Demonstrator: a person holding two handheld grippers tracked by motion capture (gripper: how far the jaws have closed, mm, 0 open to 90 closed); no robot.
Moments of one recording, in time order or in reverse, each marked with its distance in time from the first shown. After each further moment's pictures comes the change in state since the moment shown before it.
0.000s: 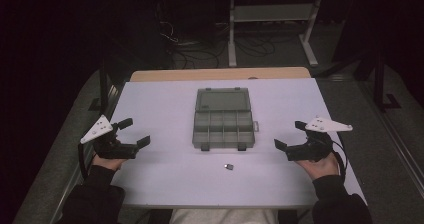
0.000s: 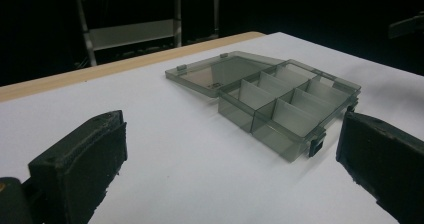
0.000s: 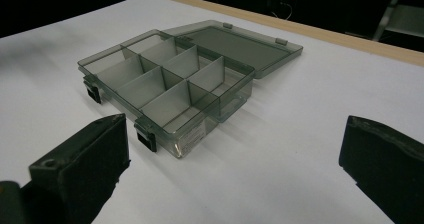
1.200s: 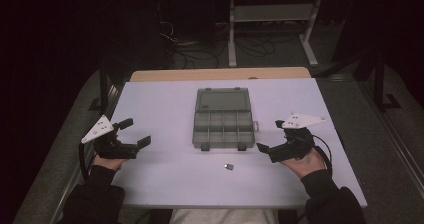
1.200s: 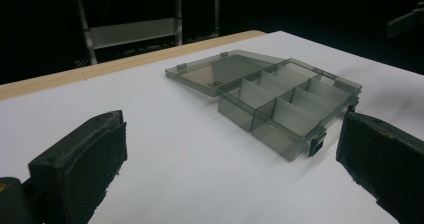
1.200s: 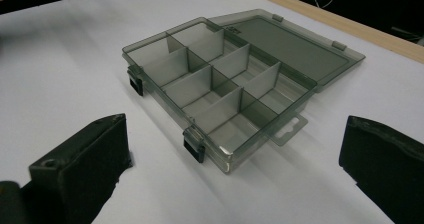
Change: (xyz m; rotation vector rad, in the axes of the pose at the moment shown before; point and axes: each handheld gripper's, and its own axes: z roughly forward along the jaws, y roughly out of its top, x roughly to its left) left arm -0.001 0.000 0.001 0.007 0.002 -0.002; right arm 0.035 0.028 0.025 0.106 0.096 -0.106
